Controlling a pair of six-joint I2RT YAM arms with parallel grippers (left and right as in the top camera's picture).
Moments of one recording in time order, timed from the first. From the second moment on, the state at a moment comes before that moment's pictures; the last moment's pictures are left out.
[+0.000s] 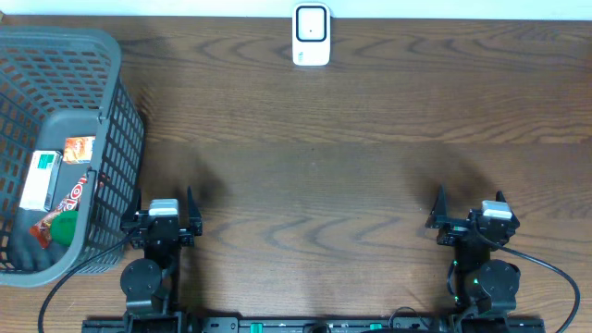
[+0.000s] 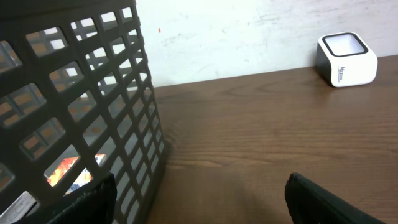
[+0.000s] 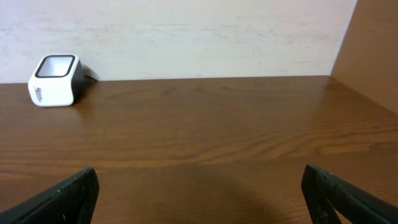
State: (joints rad) left arm 0.04 0.01 0.01 -0.11 -0.05 0.17; right arm 0.04 0.03 0.04 -0.10 0.16 0.01
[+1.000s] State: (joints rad) left arm 0.04 0.22 0.21 -0.21 0.32 0.11; right arm 0.04 0.03 0.04 -0.10 0.16 0.01
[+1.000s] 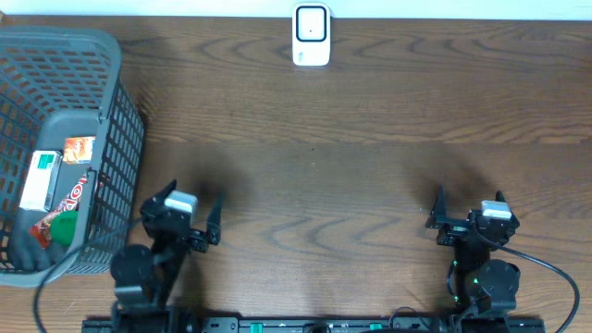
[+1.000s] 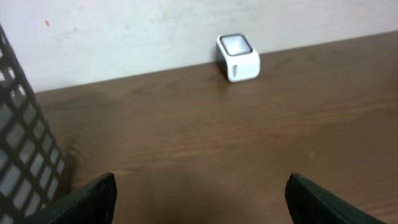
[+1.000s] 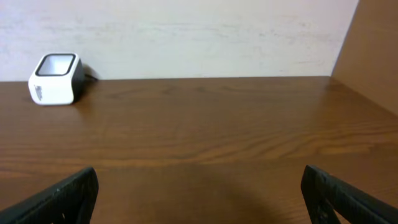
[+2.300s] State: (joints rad) left arm 0.09 1.11 1.69 -1.03 0.11 -0.13; right arm 0.04 0.04 0.03 -0.10 0.16 0.00
